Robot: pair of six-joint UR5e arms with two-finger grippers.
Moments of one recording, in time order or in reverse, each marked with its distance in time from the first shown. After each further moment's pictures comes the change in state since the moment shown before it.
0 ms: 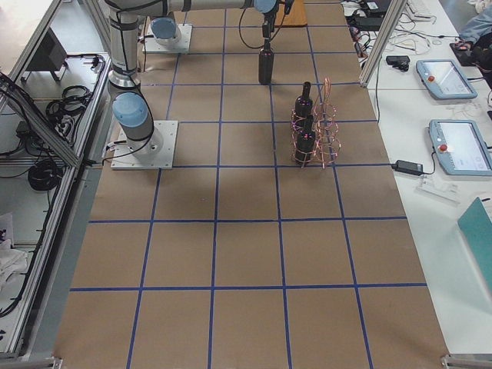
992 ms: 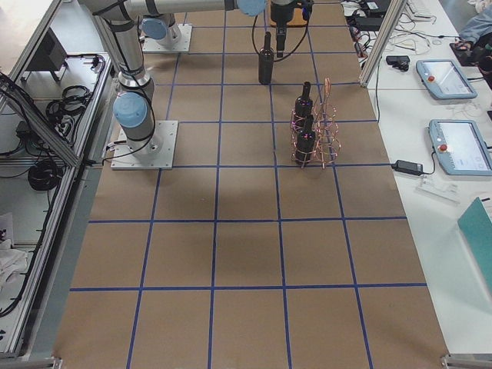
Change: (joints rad) left arm -0.309 -0.030 0.039 0.051 -0.061 -0.187; right arm -0.353 -0.182 0.009 0.263 0.021 -0.568
